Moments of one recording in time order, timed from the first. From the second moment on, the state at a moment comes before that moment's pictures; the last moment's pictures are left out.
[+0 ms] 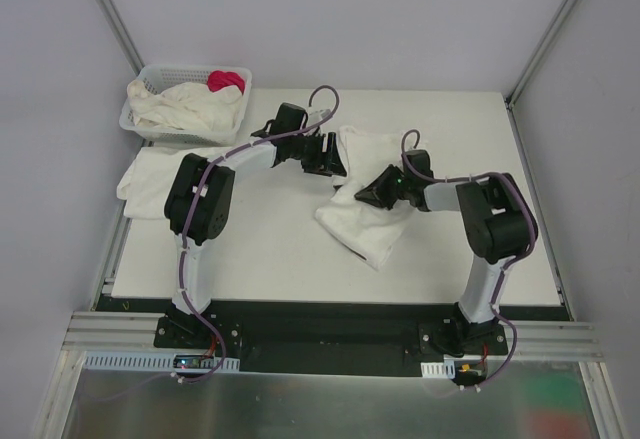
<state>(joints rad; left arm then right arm) -0.45 2.09 1.51 -0.21 0.70 -0.42 0.32 1.90 0.90 0.21 -0.50 1.10</state>
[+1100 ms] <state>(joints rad) -0.44 2.00 1.49 -0.12 0.71 -0.45 0.22 2.20 1.49 -0.15 -0.43 0.88</state>
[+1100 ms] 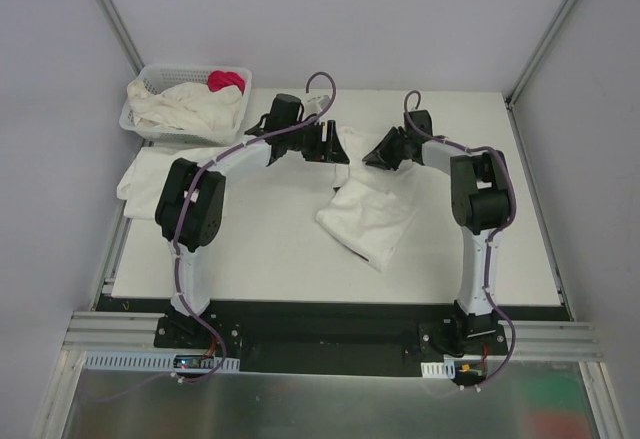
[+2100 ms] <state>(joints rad) -0.41 1.98 1.41 -0.09 0.71 -0.45 0.15 2.66 2.27 -0.34 -0.56 0.90</state>
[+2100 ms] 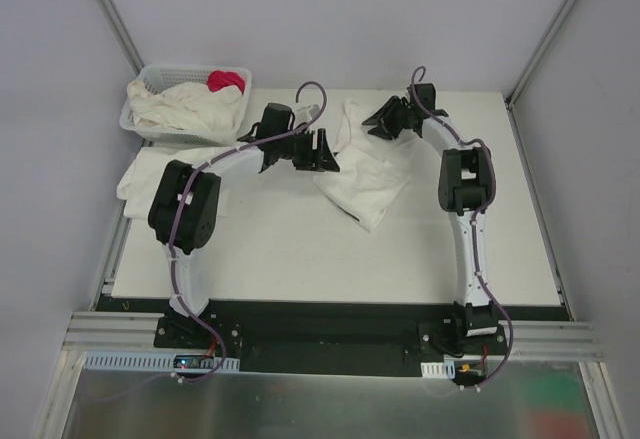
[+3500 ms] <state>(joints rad) -0.27 2.08 1.51 -0.26 0.79 -0.17 0.22 1.43 0.85 -0.16 -0.47 0.71</state>
